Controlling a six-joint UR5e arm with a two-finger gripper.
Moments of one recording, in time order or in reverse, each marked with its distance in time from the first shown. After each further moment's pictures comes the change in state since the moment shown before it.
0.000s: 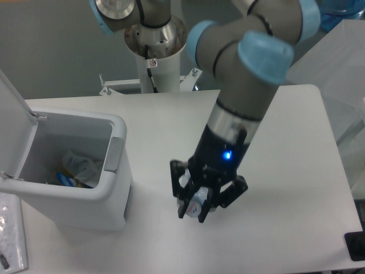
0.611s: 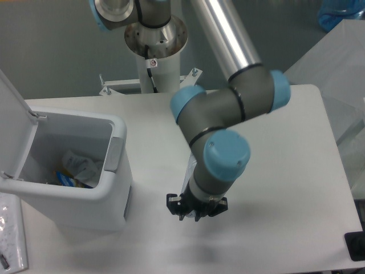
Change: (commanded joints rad) arm -0.071 -0.179 -0.014 -0.212 0.394 0.018
